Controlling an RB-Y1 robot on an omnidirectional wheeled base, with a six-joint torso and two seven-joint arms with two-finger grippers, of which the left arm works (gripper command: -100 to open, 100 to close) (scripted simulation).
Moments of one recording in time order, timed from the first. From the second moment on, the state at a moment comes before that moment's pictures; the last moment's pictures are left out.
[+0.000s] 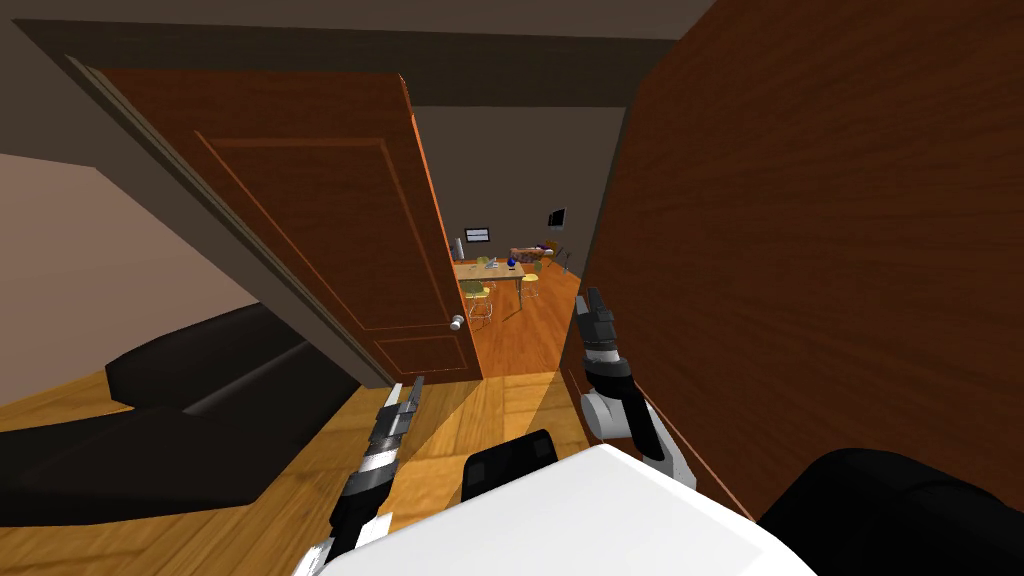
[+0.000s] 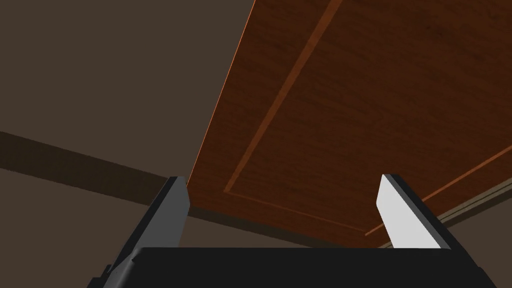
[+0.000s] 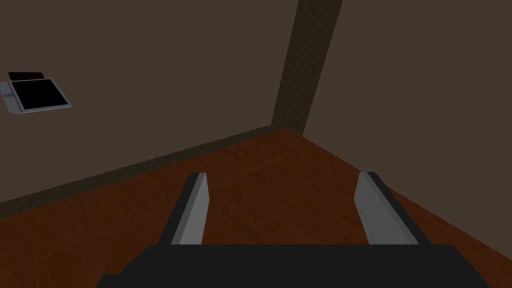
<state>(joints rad) 0.44 0.09 0.14 -1.57 -0.35 -0.79 -0.62</state>
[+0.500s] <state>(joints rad) 0.42 0.09 0.16 -1.45 -0.42 -0.85 -0.72</state>
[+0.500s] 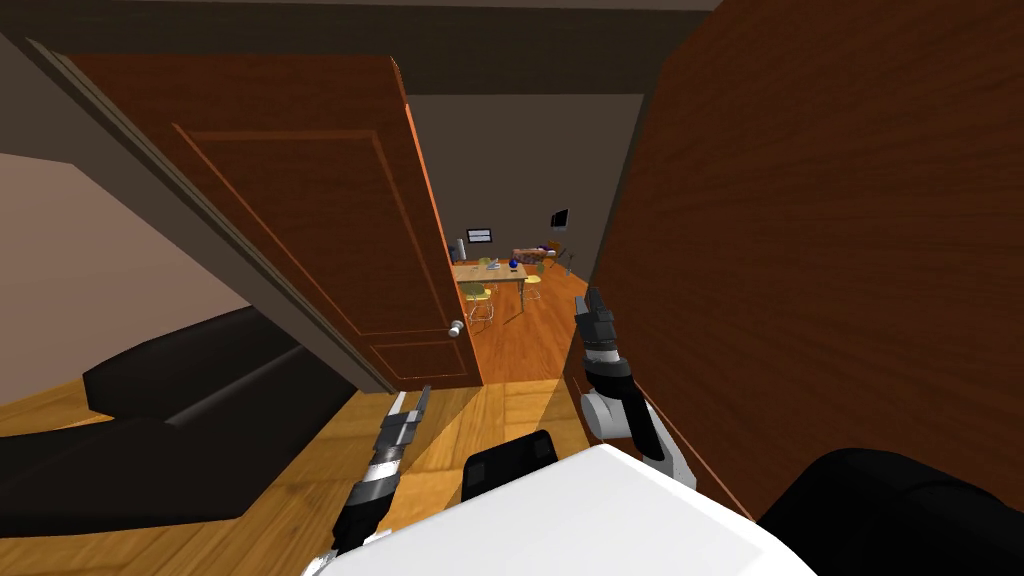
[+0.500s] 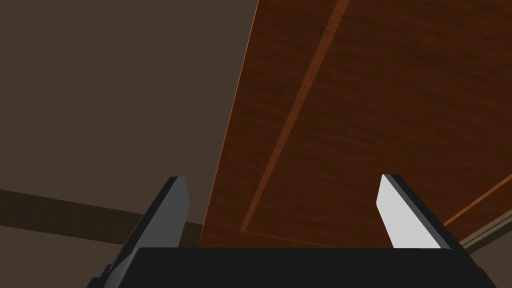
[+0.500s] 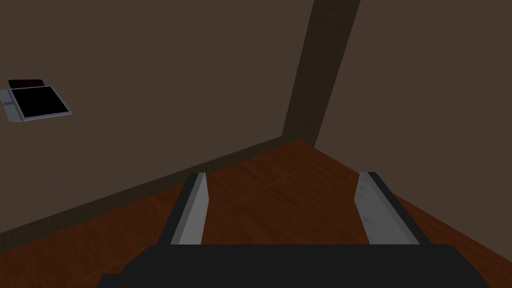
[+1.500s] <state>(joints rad) 0.43 0.07 0.18 -1.25 -0.56 -0.95 -0.90</state>
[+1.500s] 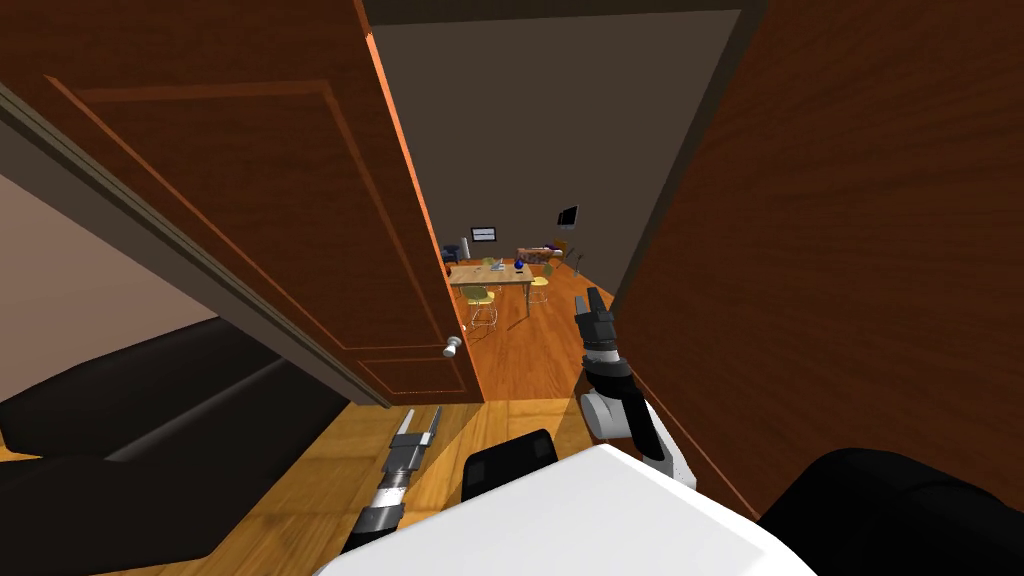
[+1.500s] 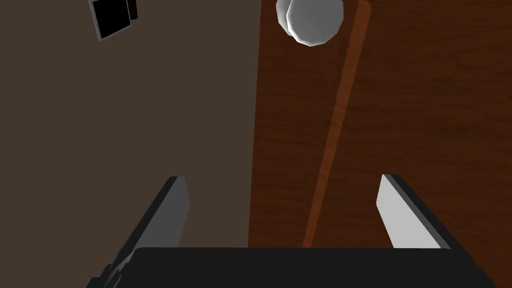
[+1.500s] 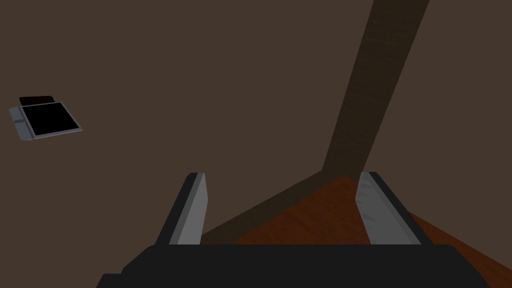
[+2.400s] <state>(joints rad) 0.42 0.06 0.19 -1.13 -0.63 -1.01 -1.01</state>
